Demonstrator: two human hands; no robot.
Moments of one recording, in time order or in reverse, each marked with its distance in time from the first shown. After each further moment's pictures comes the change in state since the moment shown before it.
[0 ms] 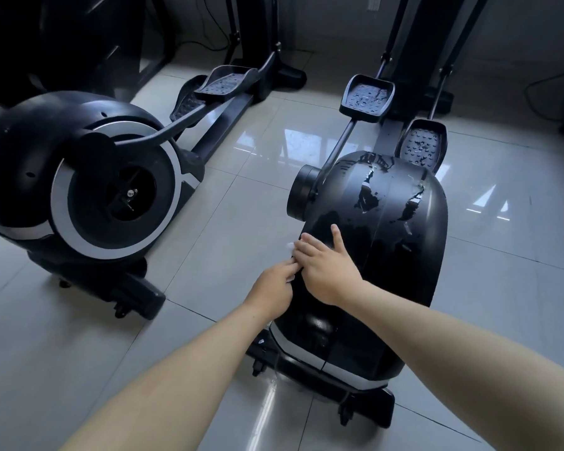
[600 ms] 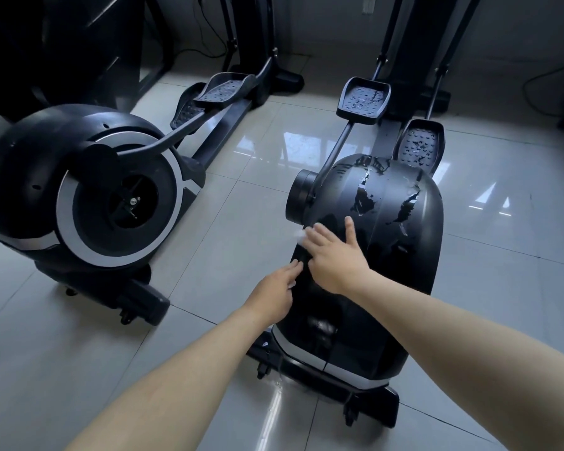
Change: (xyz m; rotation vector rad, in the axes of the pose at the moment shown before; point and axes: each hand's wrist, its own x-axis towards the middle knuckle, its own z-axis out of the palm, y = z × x) left_hand -0.006 0.002 -0.007 0.106 -0.101 -0.043; right_hand 0.003 0.015 -0.024 0.038 -0.060 0.140
